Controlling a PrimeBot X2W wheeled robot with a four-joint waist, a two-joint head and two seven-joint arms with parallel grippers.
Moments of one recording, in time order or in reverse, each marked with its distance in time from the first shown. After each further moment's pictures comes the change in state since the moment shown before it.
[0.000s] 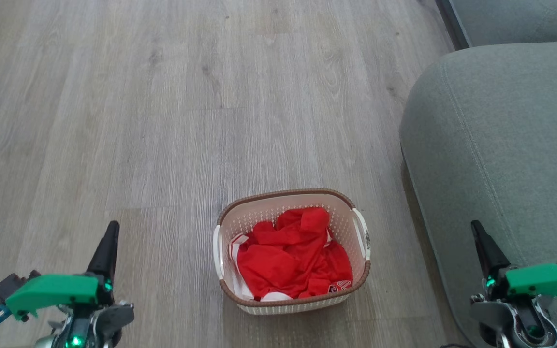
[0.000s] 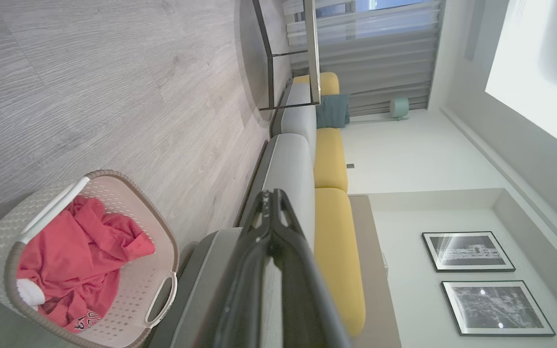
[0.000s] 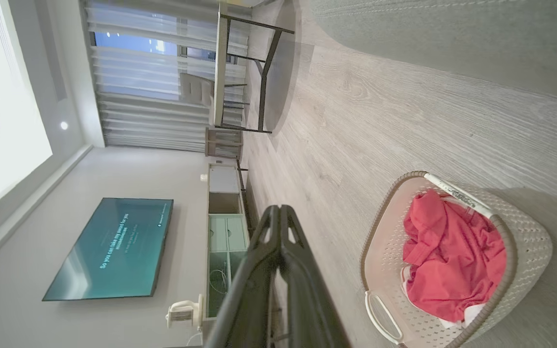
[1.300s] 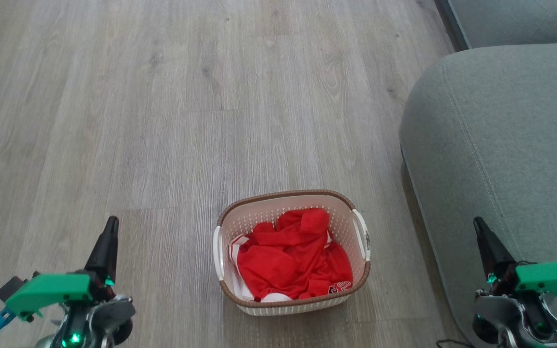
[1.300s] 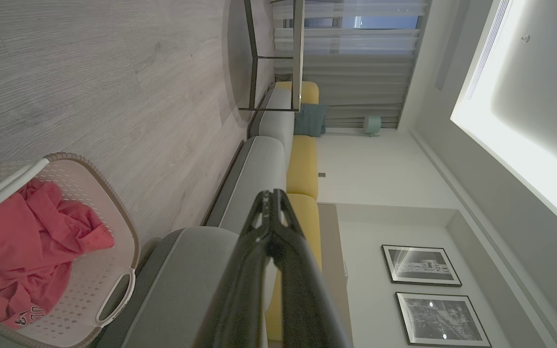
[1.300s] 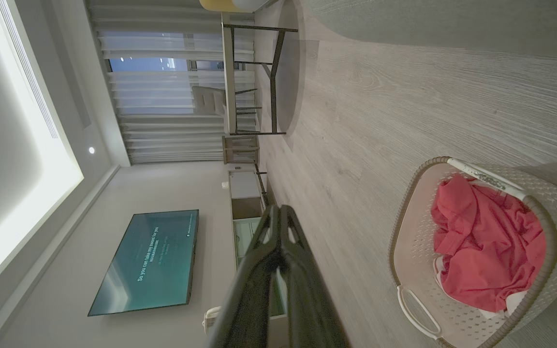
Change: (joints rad) left arm -0.024 -0.030 0.038 0.035 -0.111 -0.035 0.032; right arm -0.018 0.000 -0.019 0.020 0.131 -0.001 0.025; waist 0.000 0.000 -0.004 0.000
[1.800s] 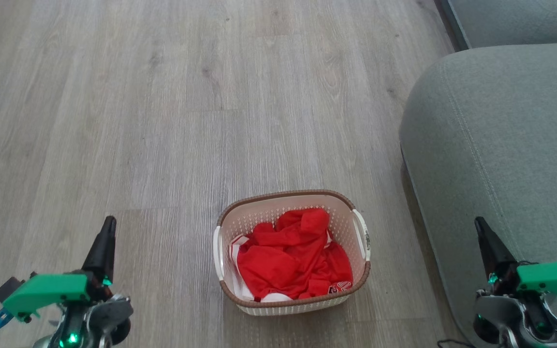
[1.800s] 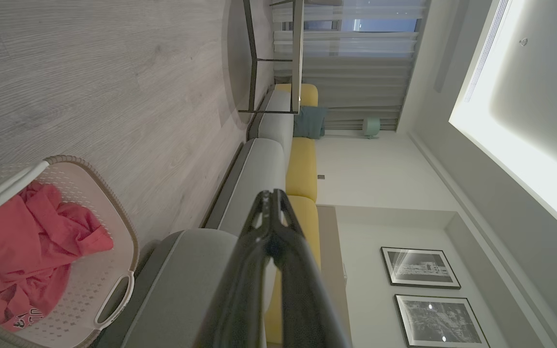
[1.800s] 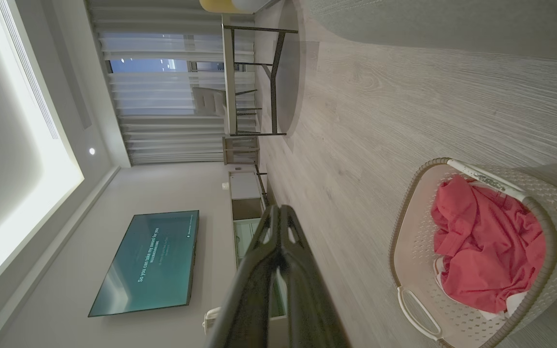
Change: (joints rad) left arm 0.000 -0.001 0.011 0.000 0.000 0.000 0.003; right arm 0.000 0.000 -0.005 0.000 0.000 0.000 0.002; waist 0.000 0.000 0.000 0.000
